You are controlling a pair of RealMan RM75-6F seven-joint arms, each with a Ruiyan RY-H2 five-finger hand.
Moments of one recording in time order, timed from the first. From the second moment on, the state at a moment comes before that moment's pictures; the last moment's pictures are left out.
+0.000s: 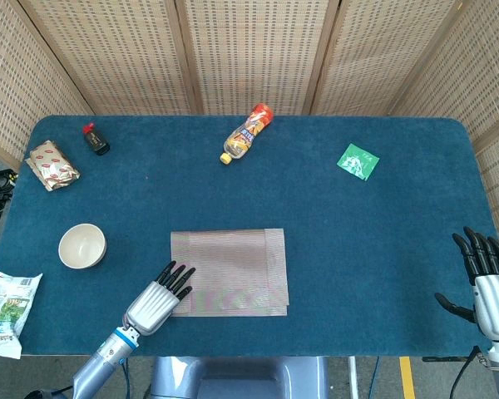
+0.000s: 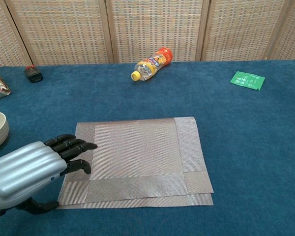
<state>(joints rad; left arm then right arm) -0.38 -1.65 0.09 -1.44 1.64 1.14 0.60 0.06 -1.12 0.08 -1.56 -1.59 1.60 0.11</state>
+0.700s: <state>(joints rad) -0.38 -1.71 0.09 -1.40 1.62 1.13 0.61 0.06 -1.11 0.07 -1.56 -1.59 1.60 0.12</state>
